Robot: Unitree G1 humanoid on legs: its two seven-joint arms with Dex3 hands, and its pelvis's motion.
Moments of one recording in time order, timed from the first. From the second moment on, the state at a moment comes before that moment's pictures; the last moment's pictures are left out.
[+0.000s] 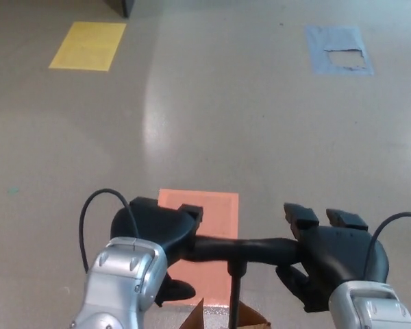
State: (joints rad) left_arm -0.37 0.42 -0.73 -0.22 1.18 0.67 -0.73; right_arm -0.15 -0.28 0.59 -0.22 -1.22 0.69 0.38
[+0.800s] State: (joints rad) left_arm -0.32 0.37 -0.67 0.17 1.08 0.51 -0.48; right_arm -0.26 -0.19 0.59 0.23 -1.06 0.53 0.31
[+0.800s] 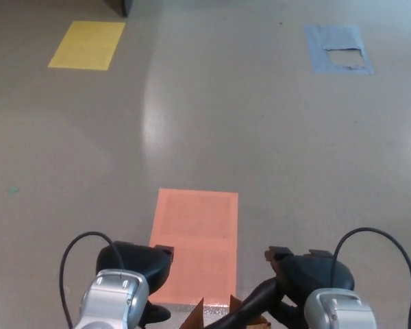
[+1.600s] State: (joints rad) left_arm -0.44 0.33 -0.62 0.56 1.01 0.41 -0.25; right_arm -0.55 -0.04 0.63 0.79 -0.98 0.49 0.24
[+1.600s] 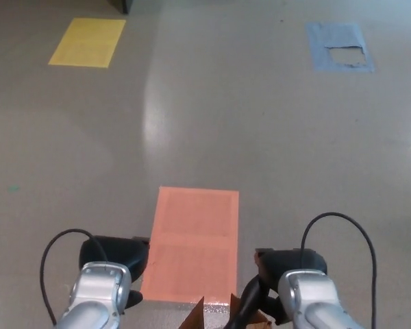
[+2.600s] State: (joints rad) left_arm -0.52 0.29 -0.56 0.77 0.85 0.25 -0.10; right_arm -0.73 0.07 0.70 1.30 -0.89 0.35 0.11
